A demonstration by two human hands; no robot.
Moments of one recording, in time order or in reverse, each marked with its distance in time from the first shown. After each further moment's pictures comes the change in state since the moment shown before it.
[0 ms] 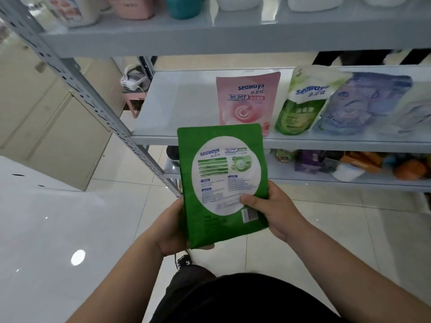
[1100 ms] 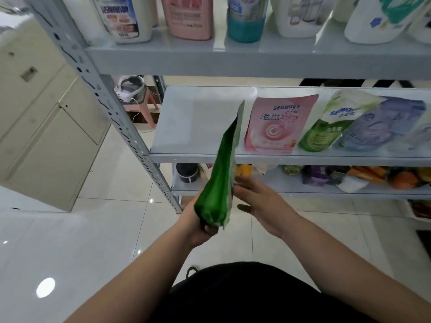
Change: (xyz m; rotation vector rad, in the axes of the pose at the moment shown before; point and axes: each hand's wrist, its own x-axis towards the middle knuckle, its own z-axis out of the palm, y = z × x) left_hand 0.012 0.080 -0.065 -0.141 0.118 0.014; right_hand 0.069 -0.010 0.139 -0.163 -0.008 0.057
